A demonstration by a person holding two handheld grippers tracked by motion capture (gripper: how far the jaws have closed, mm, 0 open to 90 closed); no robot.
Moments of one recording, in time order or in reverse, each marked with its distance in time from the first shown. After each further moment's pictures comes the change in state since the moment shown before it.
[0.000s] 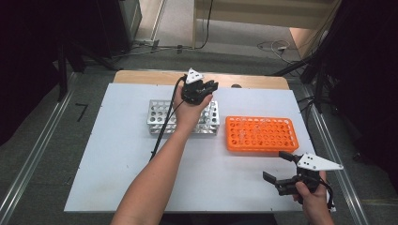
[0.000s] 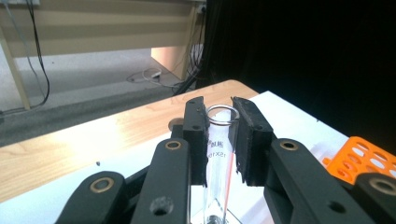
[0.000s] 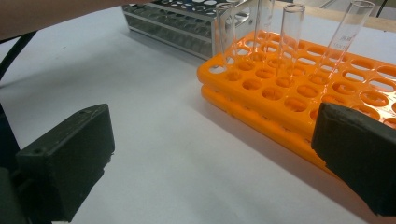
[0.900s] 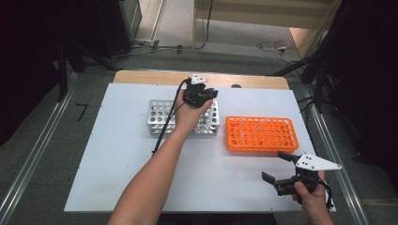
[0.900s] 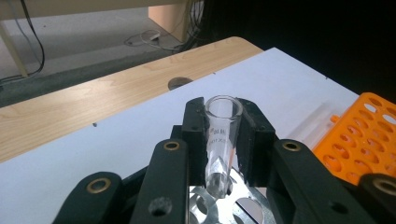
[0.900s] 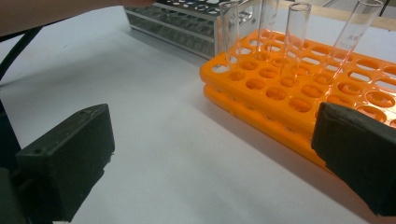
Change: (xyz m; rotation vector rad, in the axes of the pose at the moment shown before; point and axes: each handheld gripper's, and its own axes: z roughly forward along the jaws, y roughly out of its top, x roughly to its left) left arm -0.003 -0.008 0.008 0.168 -0.002 0.030; right arm 0.002 0.000 0.003 0.006 0.004 -0.004
